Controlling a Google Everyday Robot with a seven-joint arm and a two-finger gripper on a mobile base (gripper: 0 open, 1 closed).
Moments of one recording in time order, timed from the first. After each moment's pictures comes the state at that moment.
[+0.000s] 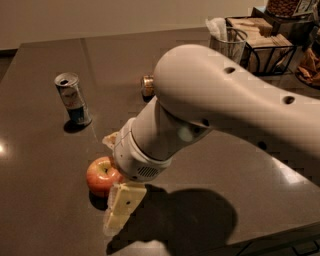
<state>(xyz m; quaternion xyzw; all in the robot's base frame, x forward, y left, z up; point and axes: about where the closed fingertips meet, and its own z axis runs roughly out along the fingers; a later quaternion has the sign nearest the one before) 0.357 0.088 0.857 -0.72 0.61 0.21 0.24</state>
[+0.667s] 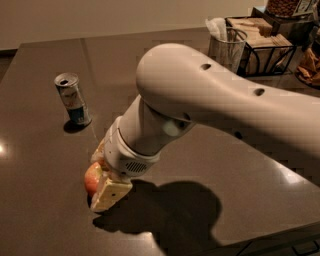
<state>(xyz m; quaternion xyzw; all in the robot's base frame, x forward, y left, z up) 0.363 0.107 0.852 -0.73 0.61 0.22 0.22</state>
